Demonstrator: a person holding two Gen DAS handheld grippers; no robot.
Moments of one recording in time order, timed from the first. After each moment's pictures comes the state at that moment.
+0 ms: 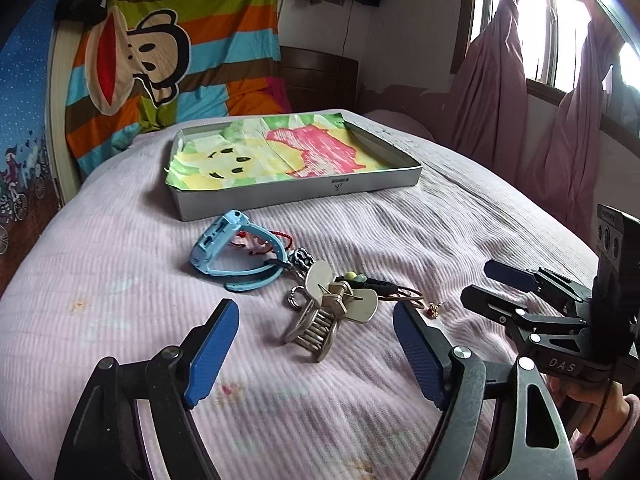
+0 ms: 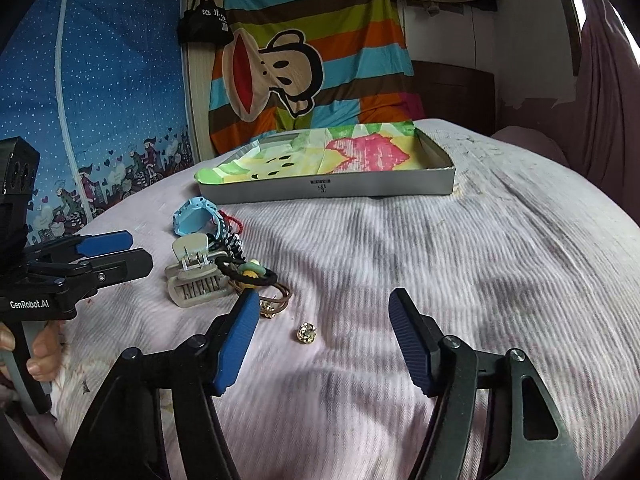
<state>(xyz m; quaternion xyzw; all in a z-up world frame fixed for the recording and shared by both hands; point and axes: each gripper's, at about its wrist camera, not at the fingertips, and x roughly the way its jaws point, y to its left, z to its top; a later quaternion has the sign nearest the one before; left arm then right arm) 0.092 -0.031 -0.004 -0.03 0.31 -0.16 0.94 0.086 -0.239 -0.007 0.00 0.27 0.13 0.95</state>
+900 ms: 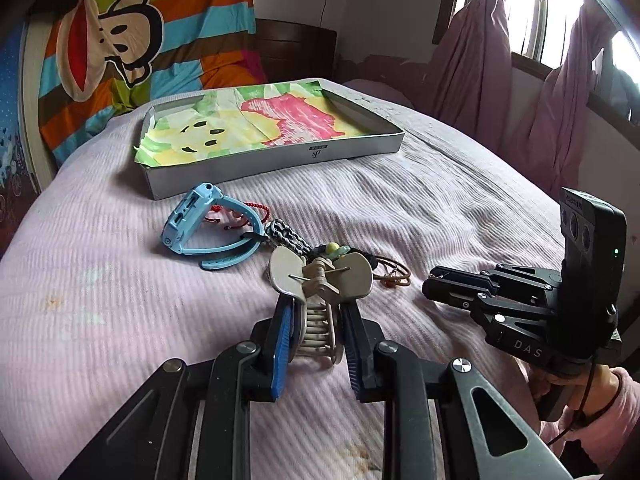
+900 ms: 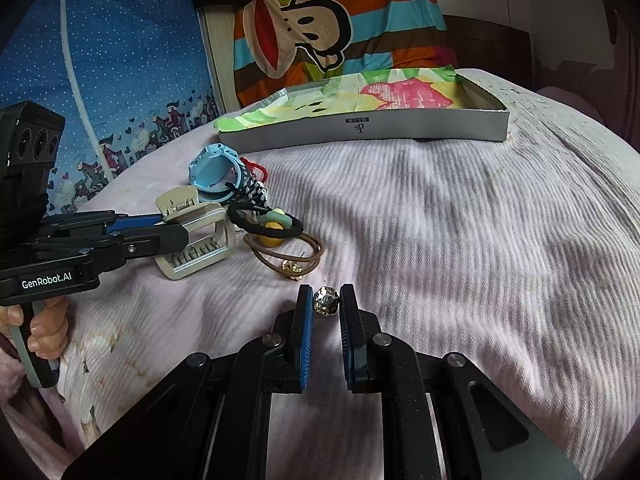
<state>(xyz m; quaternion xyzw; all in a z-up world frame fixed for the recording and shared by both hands) 0.087 -0.029 -0.003 -0.02 0.36 -0.20 0.91 0.104 -0.222 -0.038 0.01 0.35 0.20 0.92</state>
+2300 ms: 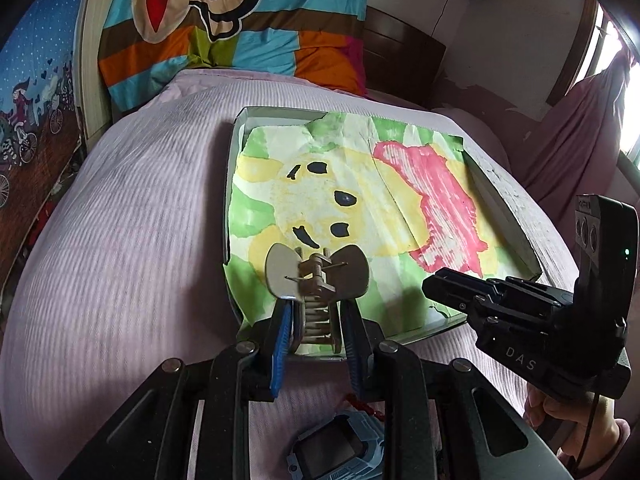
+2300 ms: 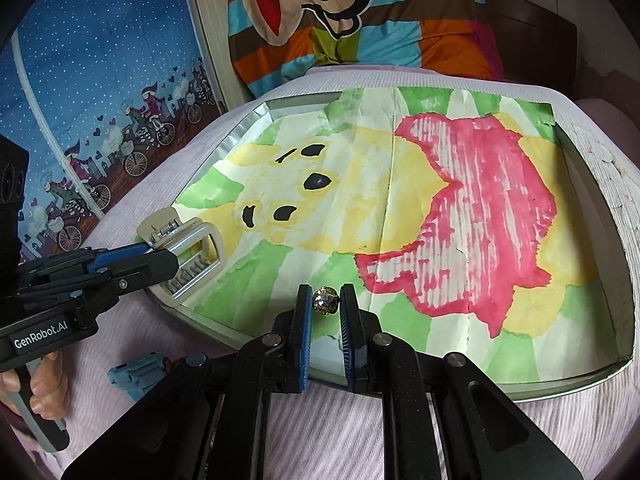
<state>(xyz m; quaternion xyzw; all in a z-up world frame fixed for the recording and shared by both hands) 0.275 0.040 0.016 -0.13 0.41 -0.08 0.90 0.336 -0.137 0.003 -0.03 0.43 0.21 0.88</state>
